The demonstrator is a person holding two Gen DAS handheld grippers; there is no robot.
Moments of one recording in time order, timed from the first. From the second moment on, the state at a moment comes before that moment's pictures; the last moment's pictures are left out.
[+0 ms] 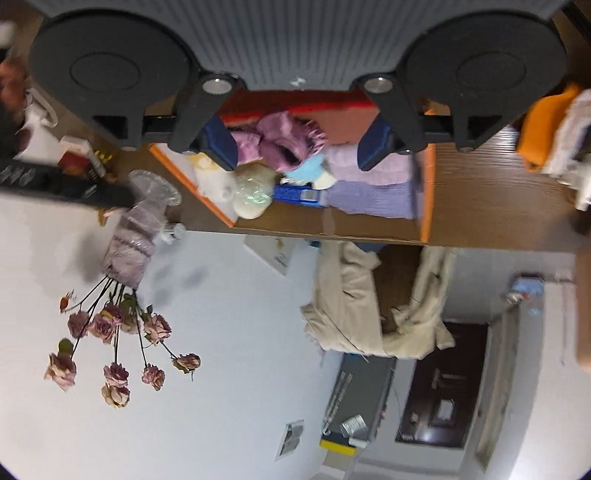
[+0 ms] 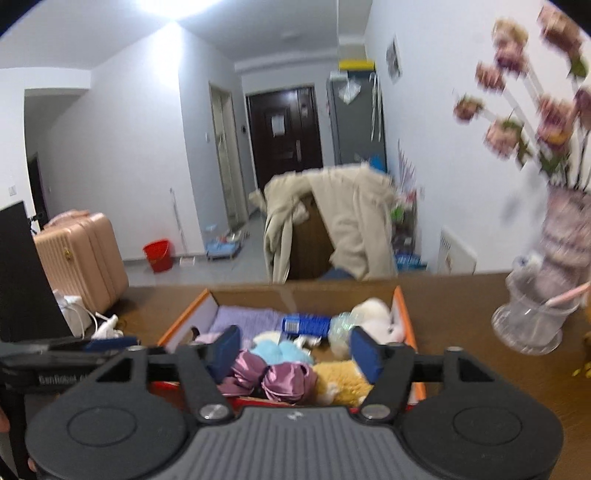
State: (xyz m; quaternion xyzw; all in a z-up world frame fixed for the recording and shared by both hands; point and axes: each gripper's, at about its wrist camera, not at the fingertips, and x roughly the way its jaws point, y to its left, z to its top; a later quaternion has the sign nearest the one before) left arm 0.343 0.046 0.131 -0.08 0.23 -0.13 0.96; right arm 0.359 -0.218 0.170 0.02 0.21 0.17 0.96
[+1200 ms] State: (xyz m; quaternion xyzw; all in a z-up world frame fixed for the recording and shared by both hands) left arm 0.039 0.023 0.023 -0.04 0.10 -0.04 0.99; right arm 0.057 -0.218 -0.003 0.04 0.12 0.08 0.99
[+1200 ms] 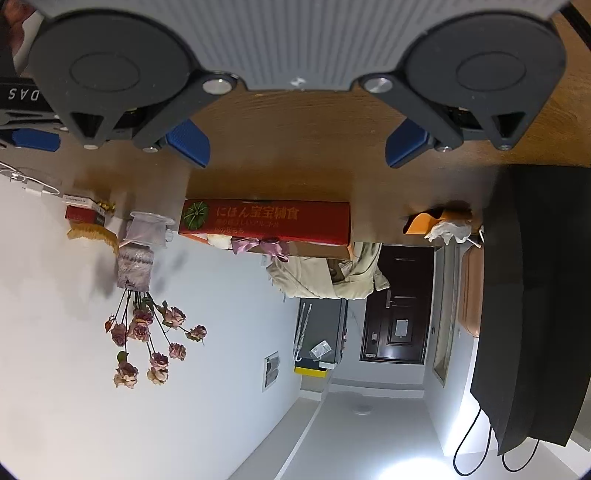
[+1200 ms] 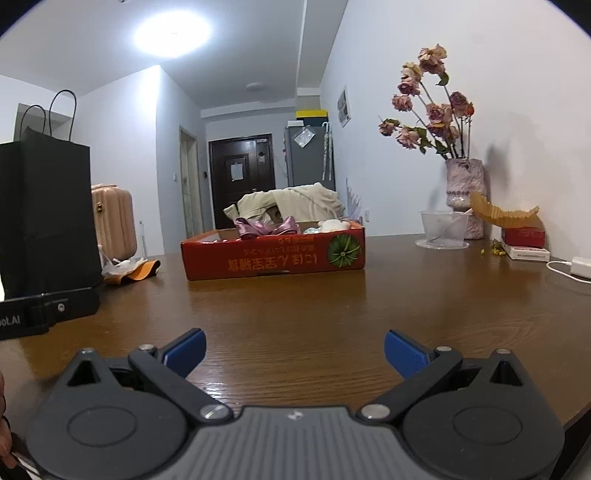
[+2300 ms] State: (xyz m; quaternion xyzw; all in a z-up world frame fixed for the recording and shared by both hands) left arm 0.036 0.021 0.024 -0.04 0.10 -0.04 0.99; right arm 0.060 -0.214 -0.002 0.03 0.12 0.06 0.99
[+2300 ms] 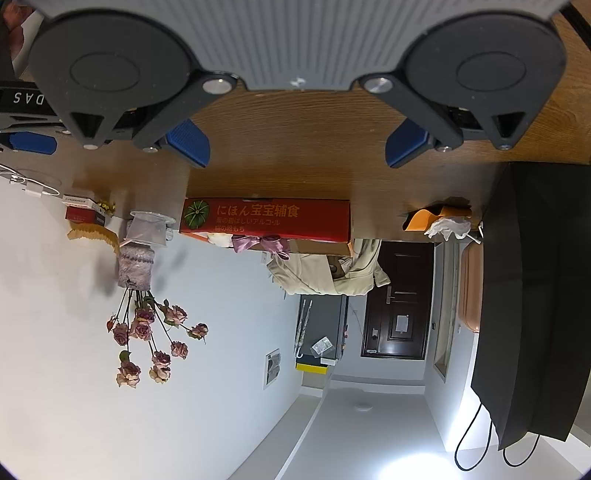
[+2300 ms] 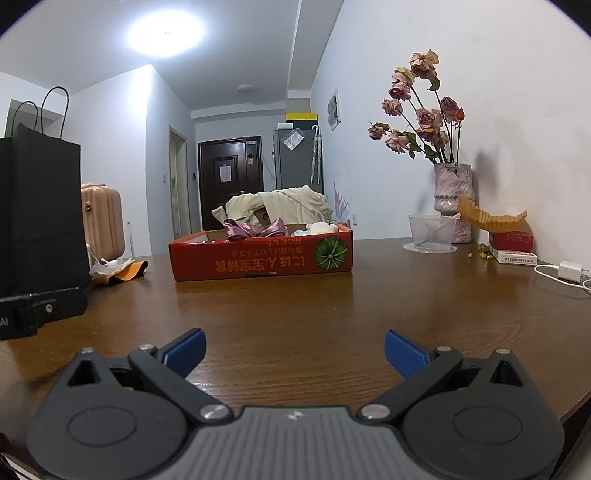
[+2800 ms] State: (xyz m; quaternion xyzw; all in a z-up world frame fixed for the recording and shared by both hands) left arm 0.036 0.020 0.025 -0.03 0.10 -0.04 0.99; right arm 0.060 -0.216 0.000 0.03 0.12 0.06 0.99
